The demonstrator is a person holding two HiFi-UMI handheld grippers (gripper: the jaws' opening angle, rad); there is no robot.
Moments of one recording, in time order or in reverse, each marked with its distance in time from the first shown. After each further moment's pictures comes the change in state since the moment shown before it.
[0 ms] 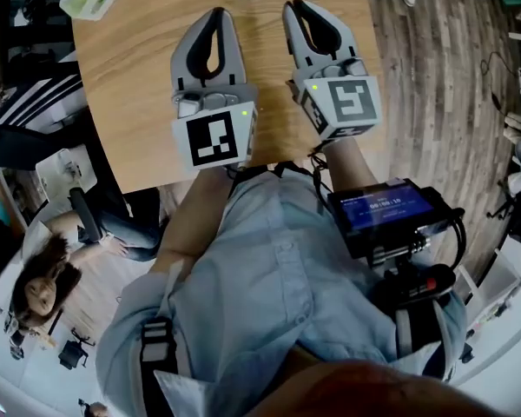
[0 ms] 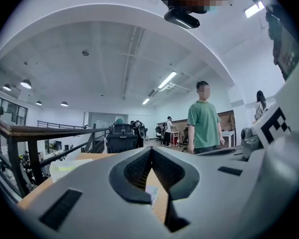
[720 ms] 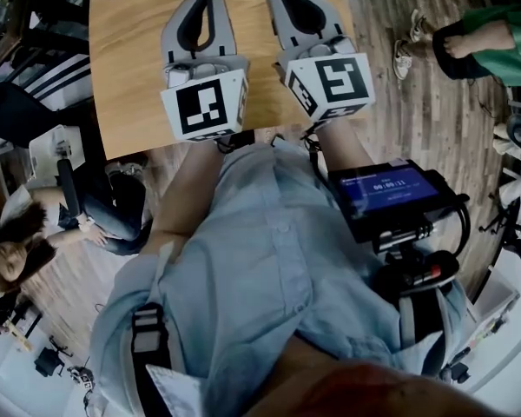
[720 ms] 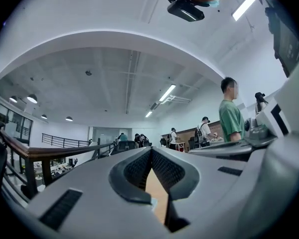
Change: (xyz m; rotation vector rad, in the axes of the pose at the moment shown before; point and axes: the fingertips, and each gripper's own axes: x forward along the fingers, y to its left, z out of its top) left arm -0.092 -0.036 0.085 0.069 -0.165 0.047; right arm -0.101 0.067 0.086 -0.120 -0.184 0.117
